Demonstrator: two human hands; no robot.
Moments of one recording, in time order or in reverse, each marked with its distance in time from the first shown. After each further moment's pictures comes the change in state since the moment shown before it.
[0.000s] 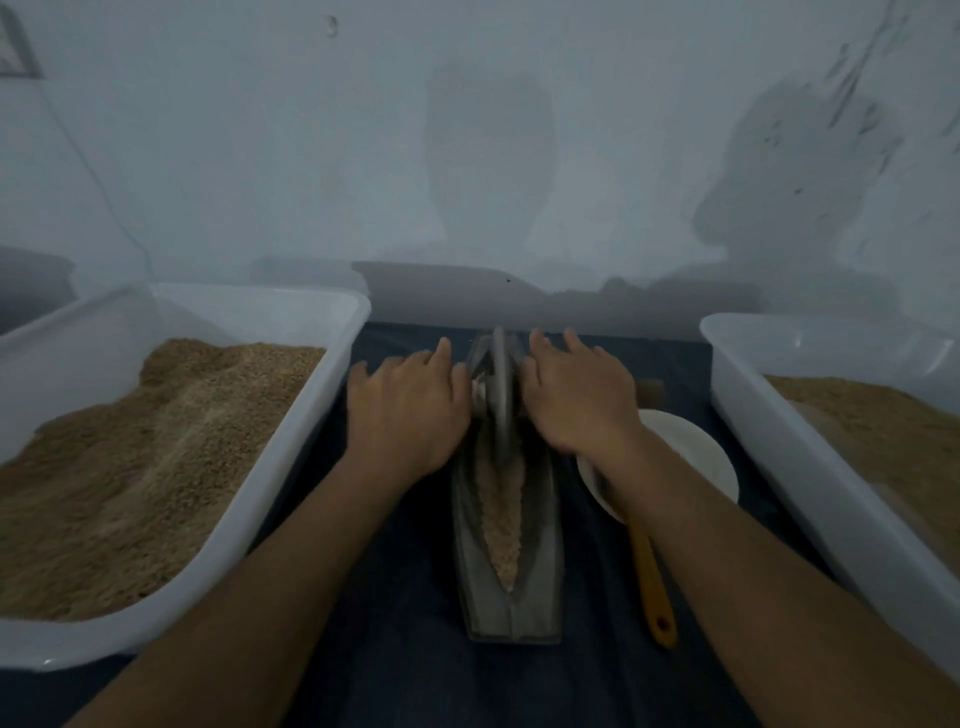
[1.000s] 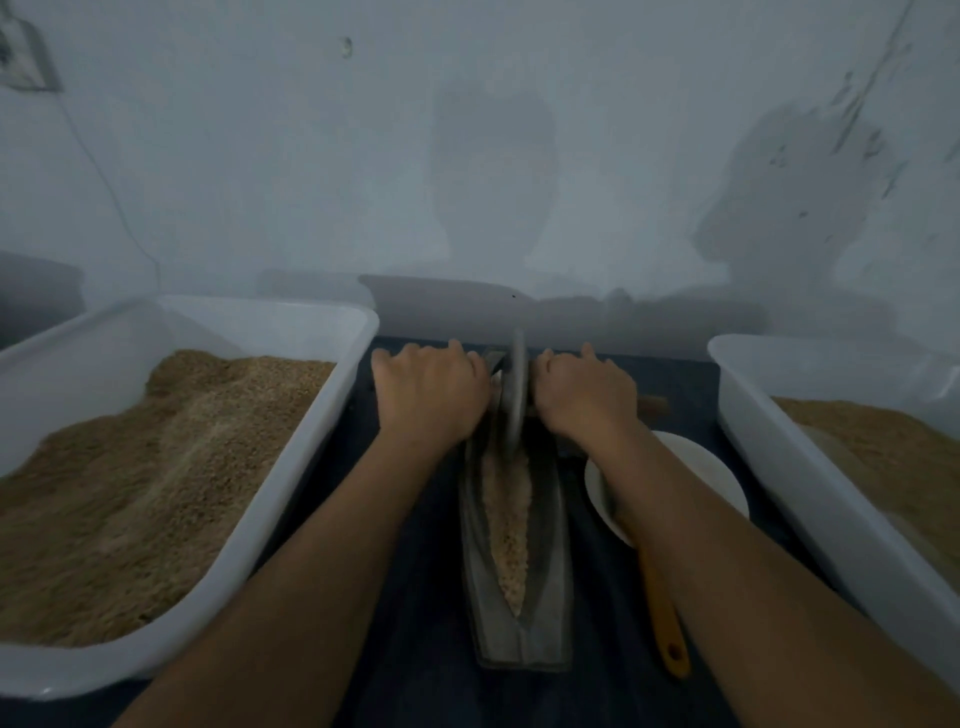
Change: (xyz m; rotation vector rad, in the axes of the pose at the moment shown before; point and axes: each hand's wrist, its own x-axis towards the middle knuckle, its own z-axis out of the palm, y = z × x) left_hand 0.037 0.011 0.001 0.138 0.086 -0.030; right_hand 0.032 0.000 0.003 -0.017 -0.082 0.119
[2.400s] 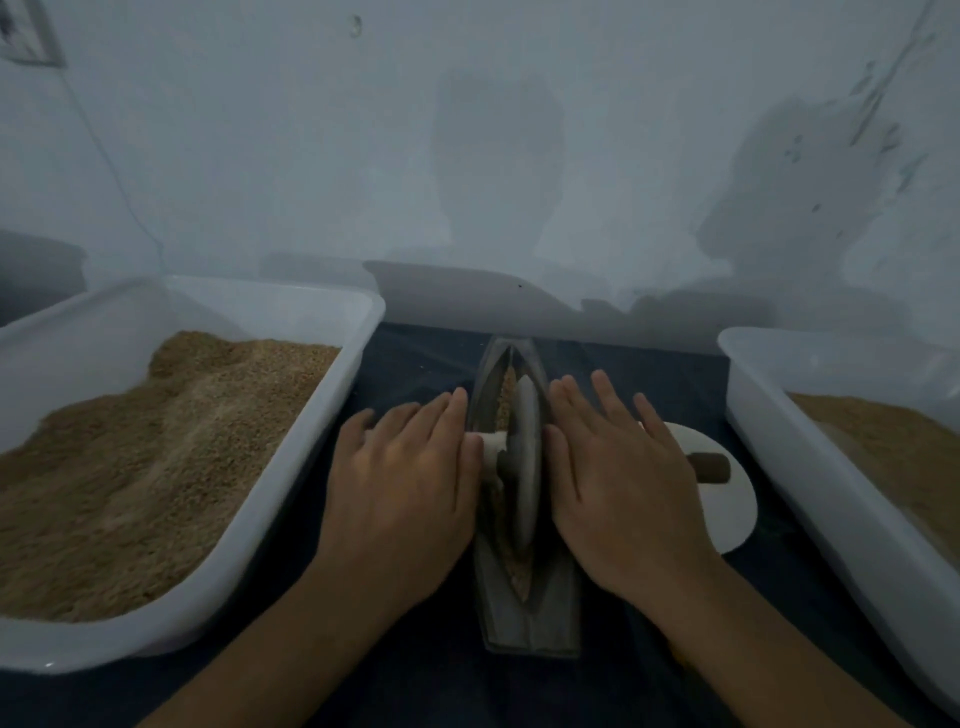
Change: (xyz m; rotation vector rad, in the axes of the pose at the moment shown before) left_hand -0.114 -0.025 -0.014 -0.290 0.176 0.128; right_hand -0.121 0.005 0.006 0.000 0.246 -0.226
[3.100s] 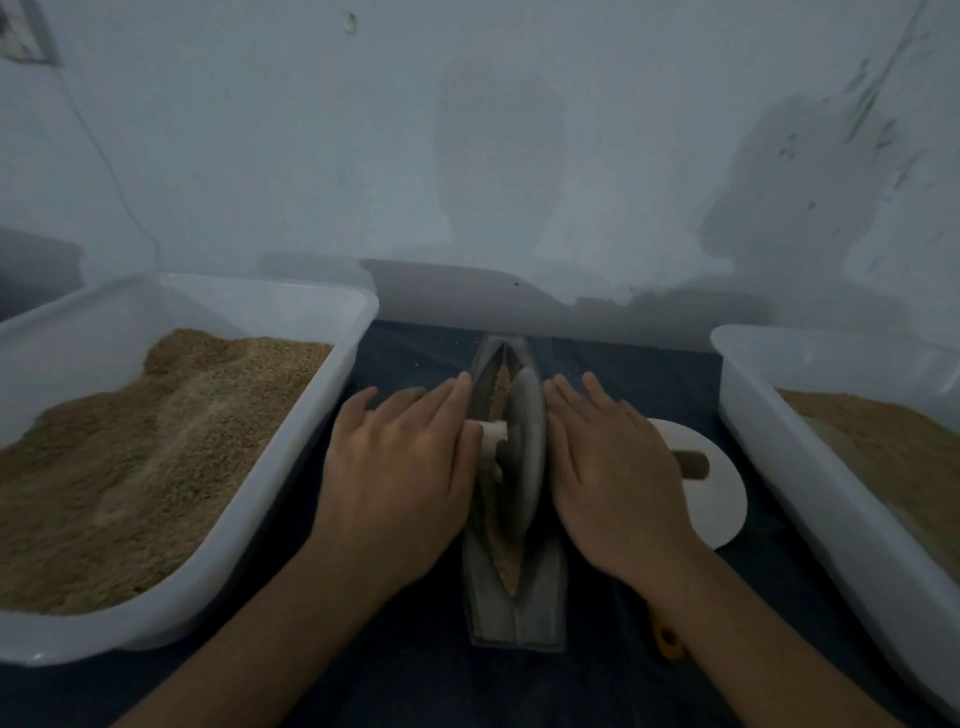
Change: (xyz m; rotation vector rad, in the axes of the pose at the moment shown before) left_hand 0.010 0.003 -0.003 0.011 -0.004 0.039; right_hand 0.008 0.012 0.004 0.143 -0.049 0.006
